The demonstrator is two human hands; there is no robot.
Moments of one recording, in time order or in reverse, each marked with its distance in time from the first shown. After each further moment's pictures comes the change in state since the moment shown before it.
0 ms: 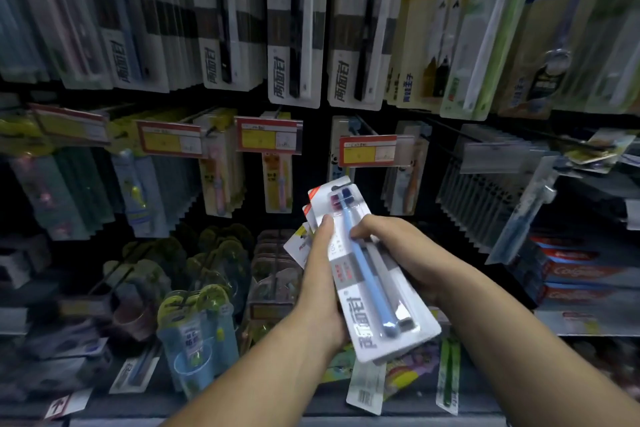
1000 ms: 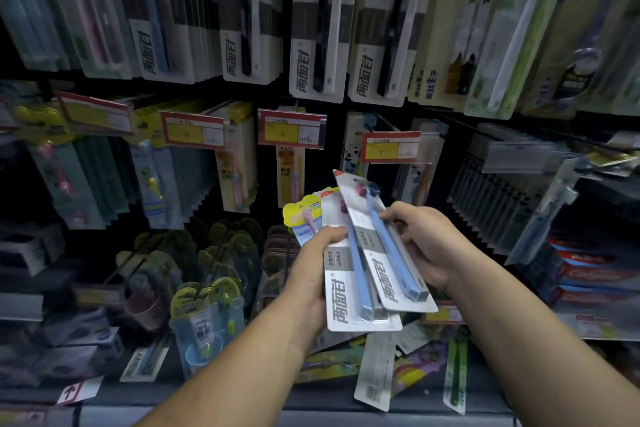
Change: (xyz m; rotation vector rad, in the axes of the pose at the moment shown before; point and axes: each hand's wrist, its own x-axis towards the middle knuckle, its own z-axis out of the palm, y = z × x) left_hand -0.001 0.034 -0.026 0.298 0.056 -0.018; right_hand 0.025 0.004 -0.003 0.292 0.192 0.074
